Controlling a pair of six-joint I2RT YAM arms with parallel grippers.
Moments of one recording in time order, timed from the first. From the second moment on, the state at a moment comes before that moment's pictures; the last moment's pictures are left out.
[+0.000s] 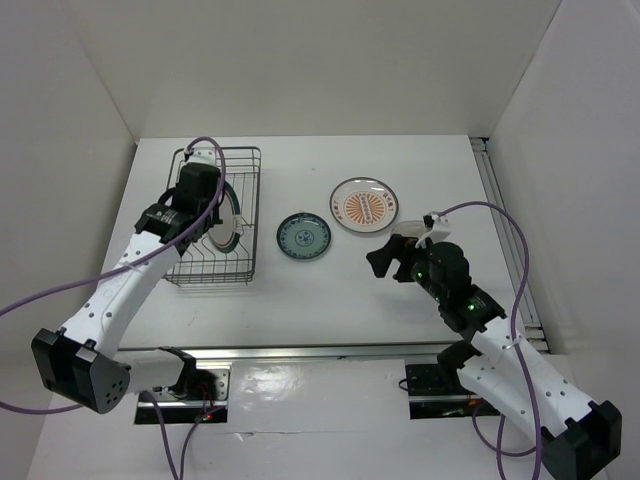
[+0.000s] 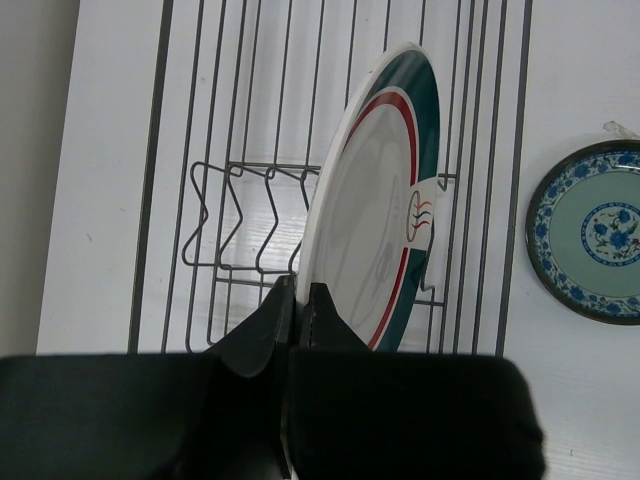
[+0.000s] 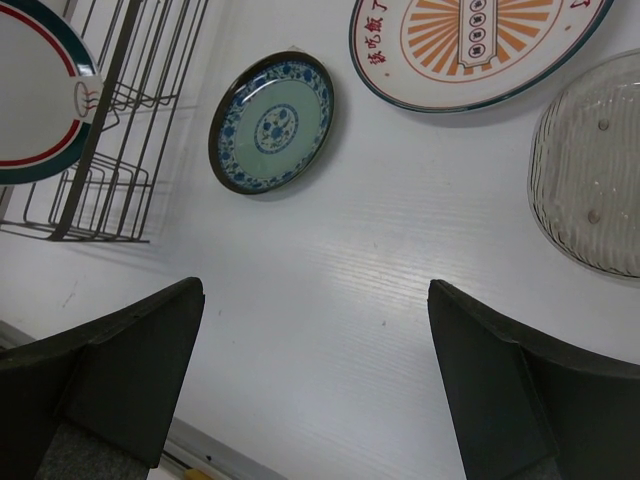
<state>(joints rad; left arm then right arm) -0.34 1.23 1.22 -0.71 -0.48 -0.22 0.49 0.67 0.49 -0.17 0.02 0.55</state>
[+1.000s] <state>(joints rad) -0.34 1.30 1.22 -0.68 -0.51 -0.22 0.49 0.65 0.49 -0.18 0.03 0.55</state>
